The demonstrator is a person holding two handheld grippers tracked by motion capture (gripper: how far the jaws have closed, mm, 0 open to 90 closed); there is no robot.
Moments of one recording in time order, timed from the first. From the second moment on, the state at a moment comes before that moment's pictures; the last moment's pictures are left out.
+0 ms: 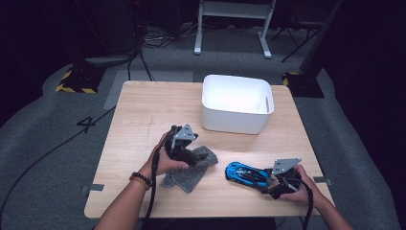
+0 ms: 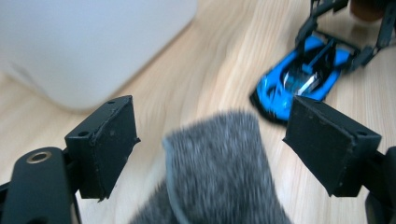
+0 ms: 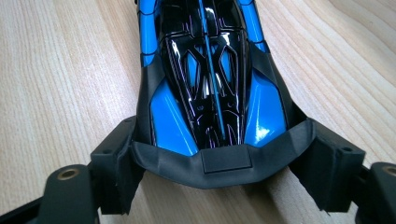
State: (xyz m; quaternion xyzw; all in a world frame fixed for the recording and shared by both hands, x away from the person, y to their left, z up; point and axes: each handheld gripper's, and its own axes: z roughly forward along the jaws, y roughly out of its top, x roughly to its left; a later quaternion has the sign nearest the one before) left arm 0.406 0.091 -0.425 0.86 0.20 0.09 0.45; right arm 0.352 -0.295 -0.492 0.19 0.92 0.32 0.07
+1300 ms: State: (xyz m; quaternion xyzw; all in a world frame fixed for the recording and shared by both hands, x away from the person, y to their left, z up) left arm 0.493 0.007 -0.367 0.89 0.13 0.11 0.42; right arm 0.352 -0.299 -0.495 0.19 0.92 0.34 0.07
